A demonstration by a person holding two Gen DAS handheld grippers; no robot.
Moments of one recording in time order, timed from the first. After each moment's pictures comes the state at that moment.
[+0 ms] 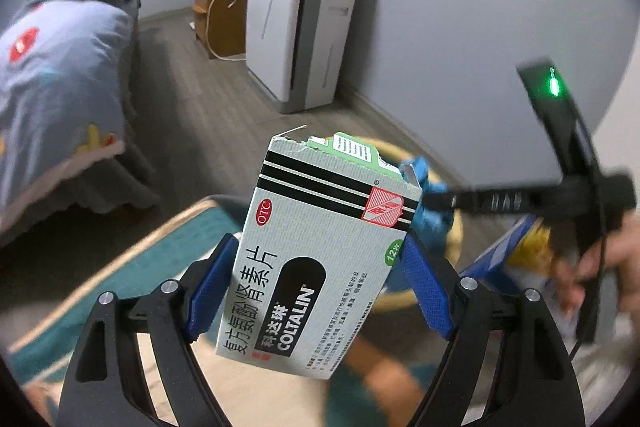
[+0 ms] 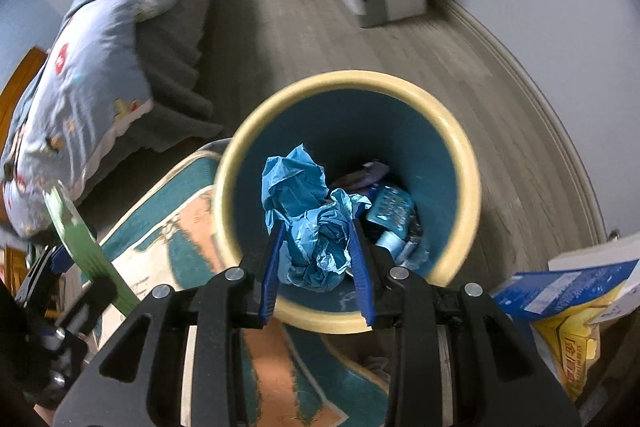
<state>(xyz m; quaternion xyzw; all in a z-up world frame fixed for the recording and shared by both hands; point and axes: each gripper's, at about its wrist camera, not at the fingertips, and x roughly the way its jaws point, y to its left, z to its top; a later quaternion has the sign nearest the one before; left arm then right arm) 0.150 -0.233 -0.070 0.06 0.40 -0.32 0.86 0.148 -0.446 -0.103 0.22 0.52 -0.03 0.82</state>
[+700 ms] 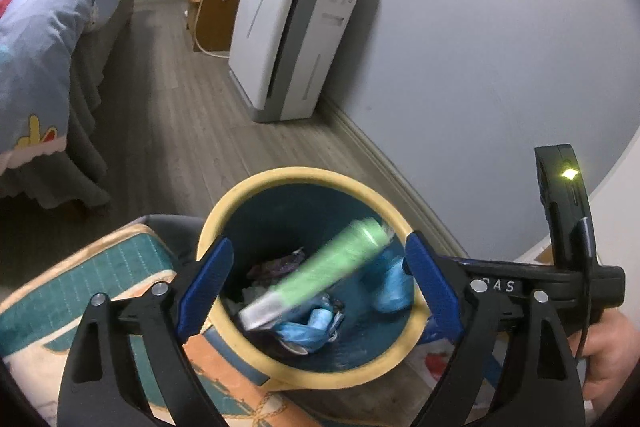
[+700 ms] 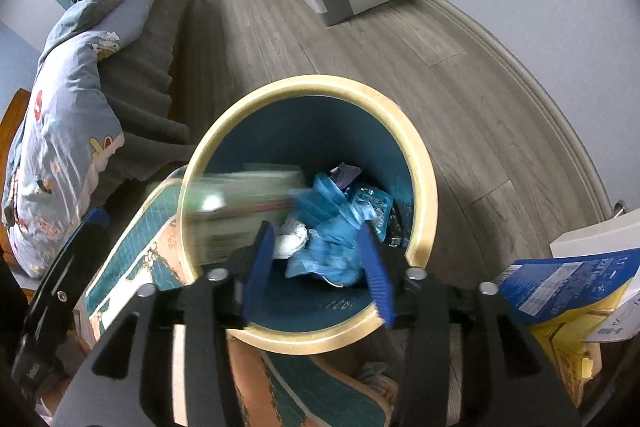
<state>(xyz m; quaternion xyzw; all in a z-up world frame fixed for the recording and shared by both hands) 0.187 -0.285 -0.087 -0.01 0.40 -0.34 0.85 0.146 -0.489 -0.124 0.28 0.51 -0.06 0.81</state>
